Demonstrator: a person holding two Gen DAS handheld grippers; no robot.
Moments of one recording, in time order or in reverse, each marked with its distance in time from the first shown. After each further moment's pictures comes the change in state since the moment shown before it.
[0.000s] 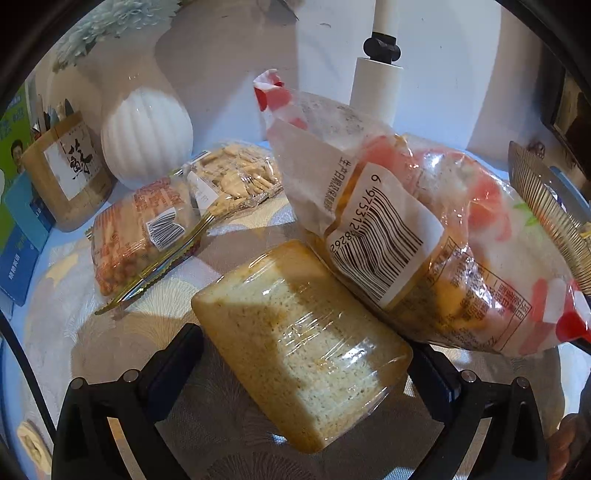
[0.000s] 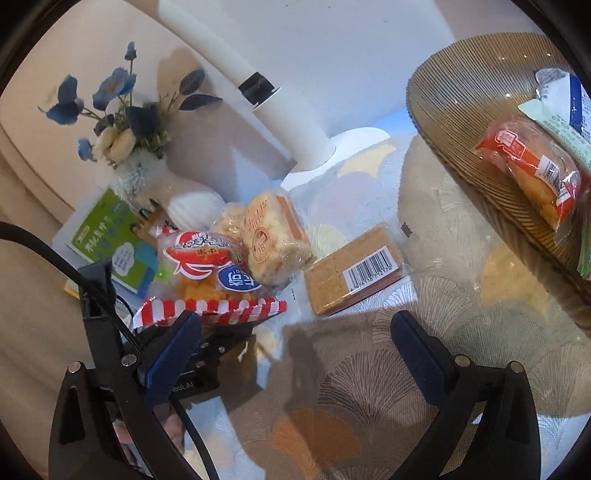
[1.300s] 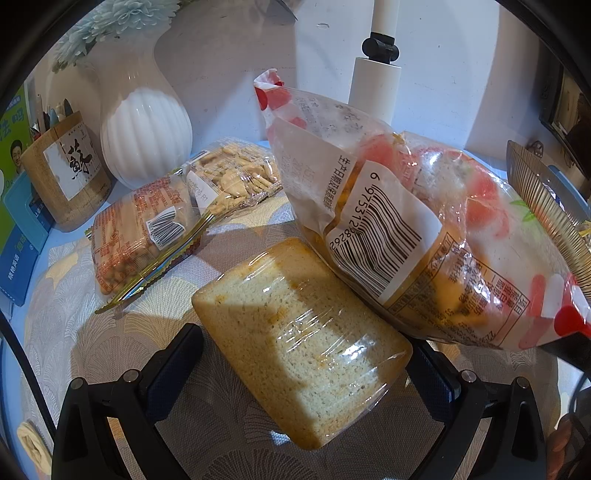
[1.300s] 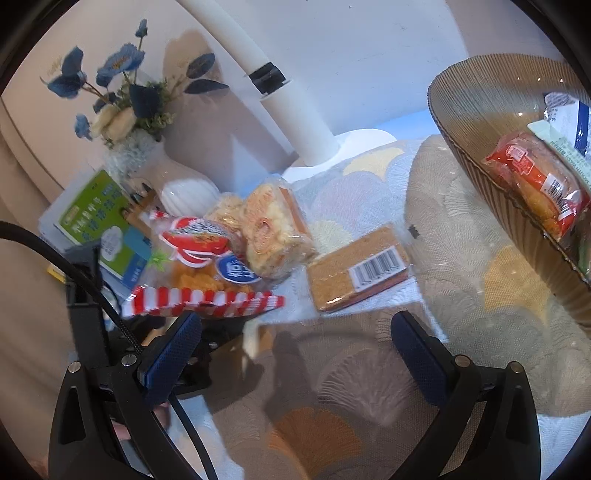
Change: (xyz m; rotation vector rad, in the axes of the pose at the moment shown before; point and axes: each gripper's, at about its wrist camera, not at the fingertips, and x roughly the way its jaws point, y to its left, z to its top) left arm 0.008 0.002 0.006 0.001 0.011 -0.004; right arm 0.003 0.012 -0.005 -0.045 0.001 -0.015
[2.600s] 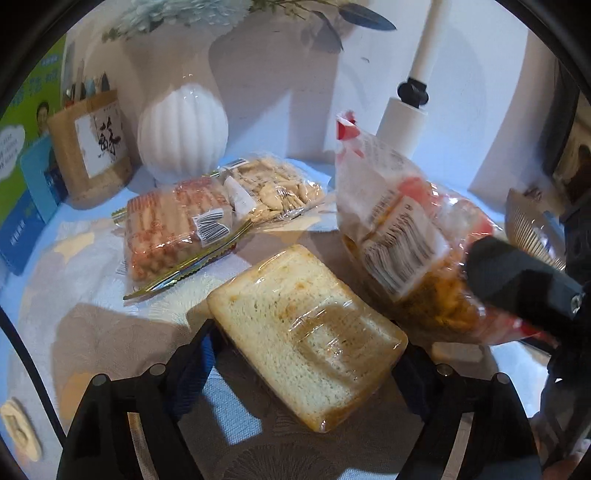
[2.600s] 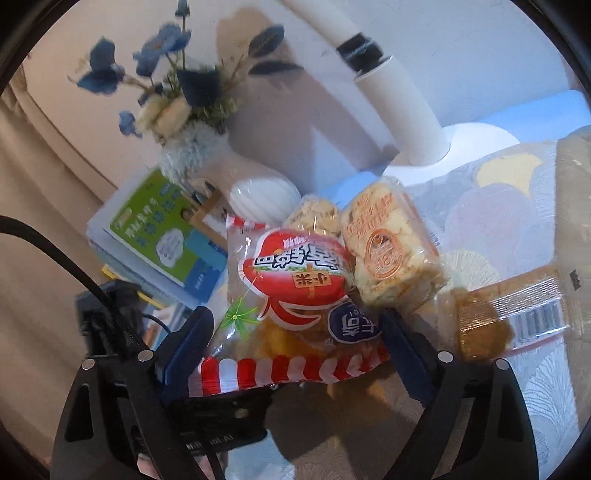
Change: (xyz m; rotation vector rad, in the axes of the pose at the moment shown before) left arm -0.039 0.046 -0.006 -0.145 -0.070 -0.074; right arm 0.046 0.031 0.027 -0.005 0.001 0.272
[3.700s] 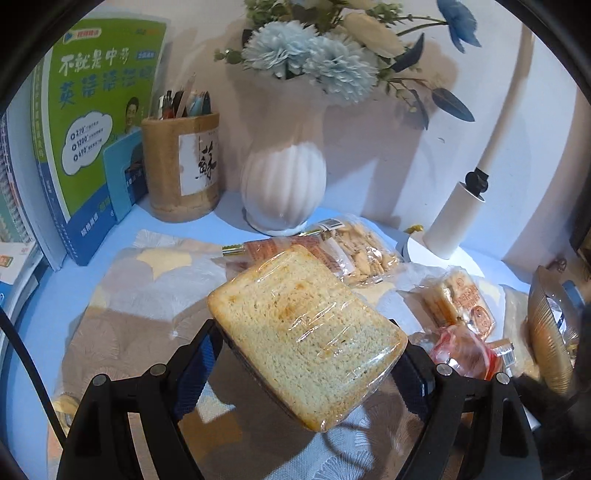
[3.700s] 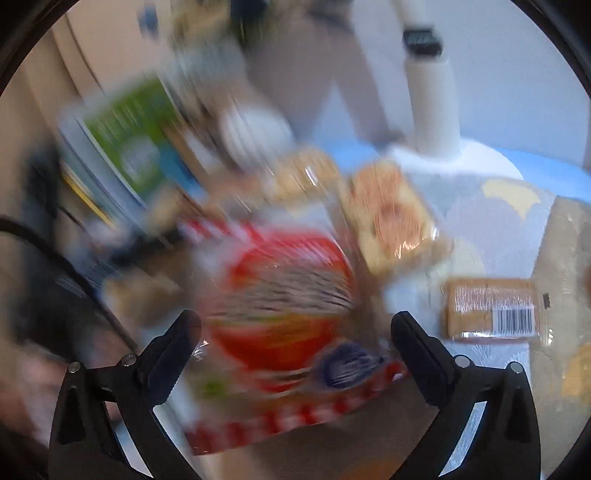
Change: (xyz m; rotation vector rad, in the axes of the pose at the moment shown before) left arm -0.036 0.058 0.019 -0.172 -0.116 0.120; right arm 0.039 0.036 -0.035 -0.402 0.241 -0.374
